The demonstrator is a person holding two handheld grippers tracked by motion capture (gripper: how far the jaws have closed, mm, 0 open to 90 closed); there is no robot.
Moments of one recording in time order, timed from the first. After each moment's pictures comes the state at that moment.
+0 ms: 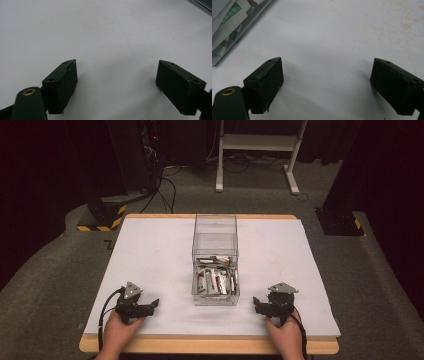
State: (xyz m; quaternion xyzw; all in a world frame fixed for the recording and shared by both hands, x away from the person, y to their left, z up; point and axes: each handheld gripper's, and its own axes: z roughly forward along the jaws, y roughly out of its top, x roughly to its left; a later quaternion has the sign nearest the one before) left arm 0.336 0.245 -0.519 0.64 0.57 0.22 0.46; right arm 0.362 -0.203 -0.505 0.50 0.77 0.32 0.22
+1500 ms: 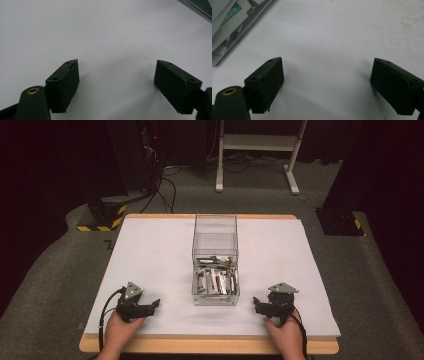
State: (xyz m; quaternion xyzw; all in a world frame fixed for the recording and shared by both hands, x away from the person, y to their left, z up) left arm 0.334 0.241 -0.517 0.64 0.57 0.22 0.47; right arm 0.362 -0.204 -0.506 0.50 0.77 0.32 0.22
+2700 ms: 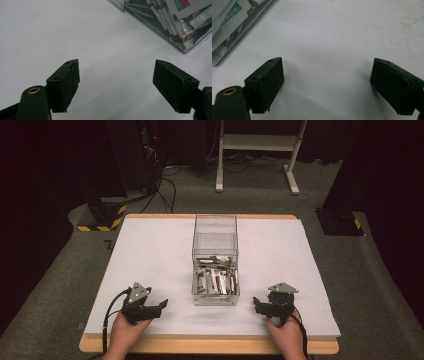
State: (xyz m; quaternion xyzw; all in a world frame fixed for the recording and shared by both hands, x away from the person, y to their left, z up) left arm 0.321 0.216 -0.494 0.64 0.53 0.21 0.51; right arm 0.362 -0.204 -0.506 0.50 0.77 0.32 0.22
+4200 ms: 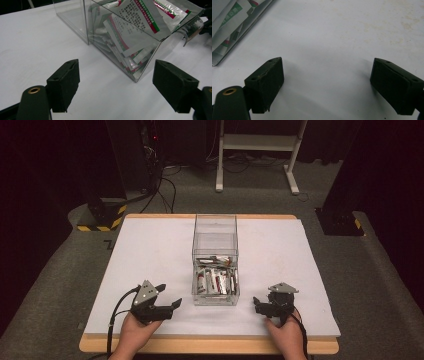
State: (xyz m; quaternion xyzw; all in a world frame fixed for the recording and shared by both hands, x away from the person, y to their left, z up) left arm 0.308 0.177 -0.456 0.64 0.48 0.18 0.58; right arm 0.362 -0.204 -0.505 0.50 0.77 0.32 0.22
